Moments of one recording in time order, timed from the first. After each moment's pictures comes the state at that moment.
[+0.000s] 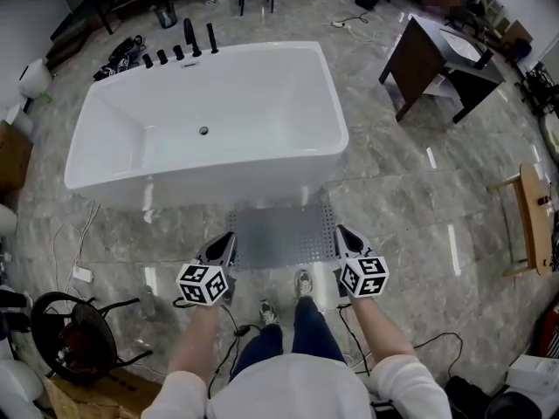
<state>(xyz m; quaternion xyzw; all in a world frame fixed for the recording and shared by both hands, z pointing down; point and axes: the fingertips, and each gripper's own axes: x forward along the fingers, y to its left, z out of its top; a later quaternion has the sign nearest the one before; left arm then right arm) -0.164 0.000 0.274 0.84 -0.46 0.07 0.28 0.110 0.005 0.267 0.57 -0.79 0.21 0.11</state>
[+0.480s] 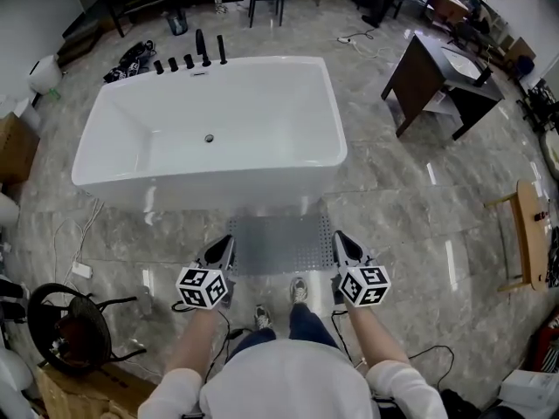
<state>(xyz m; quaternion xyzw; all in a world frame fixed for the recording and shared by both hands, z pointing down) -0.161 0.016 0.230 0.83 -0.48 0.06 0.26 0.108 0.020 0.201 0.56 -0.80 0.21 0.05</state>
